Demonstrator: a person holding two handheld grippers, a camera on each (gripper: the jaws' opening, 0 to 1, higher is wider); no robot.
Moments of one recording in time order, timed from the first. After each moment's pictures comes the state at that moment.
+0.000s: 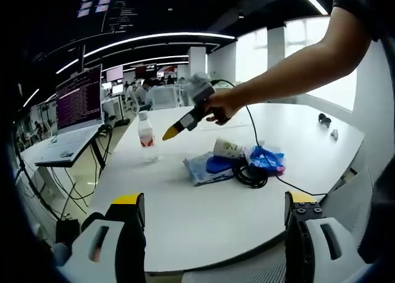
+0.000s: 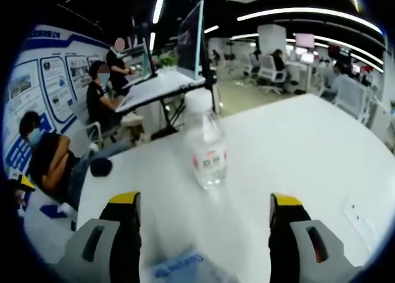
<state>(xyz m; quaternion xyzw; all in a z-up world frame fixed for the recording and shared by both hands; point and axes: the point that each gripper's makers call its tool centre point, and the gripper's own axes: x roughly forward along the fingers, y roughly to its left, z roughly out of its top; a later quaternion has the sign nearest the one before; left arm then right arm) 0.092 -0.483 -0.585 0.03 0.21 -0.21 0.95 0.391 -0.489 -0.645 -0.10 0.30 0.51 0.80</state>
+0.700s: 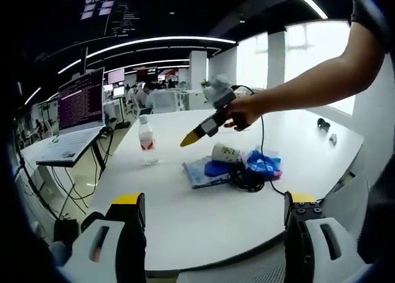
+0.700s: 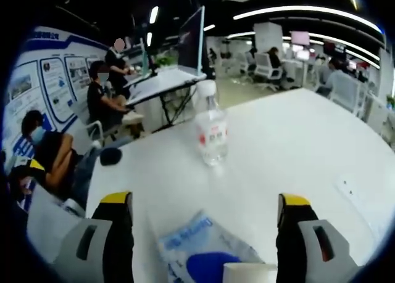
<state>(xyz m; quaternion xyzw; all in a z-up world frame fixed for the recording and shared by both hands) 0.086 -0.485 -0.575 0.02 0.20 -0.21 0.96 0.353 -0.537 -0.643 -0.10 0.31 0.49 0.81</state>
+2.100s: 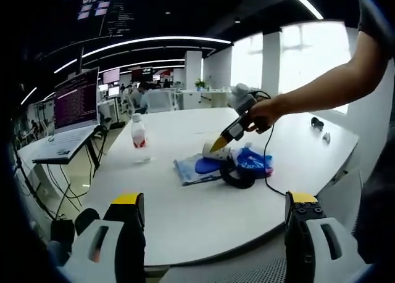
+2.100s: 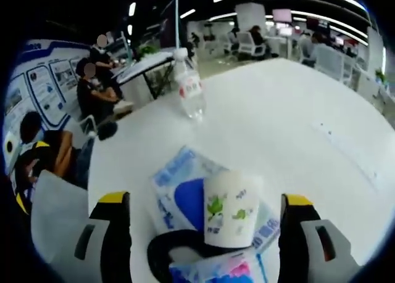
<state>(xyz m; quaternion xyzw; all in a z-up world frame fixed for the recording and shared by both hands) 0.069 -0.499 -0.579 0.02 0.20 -0.23 0.95 0.308 -0.632 -0.675 -0.09 0.39 0.44 0.80</state>
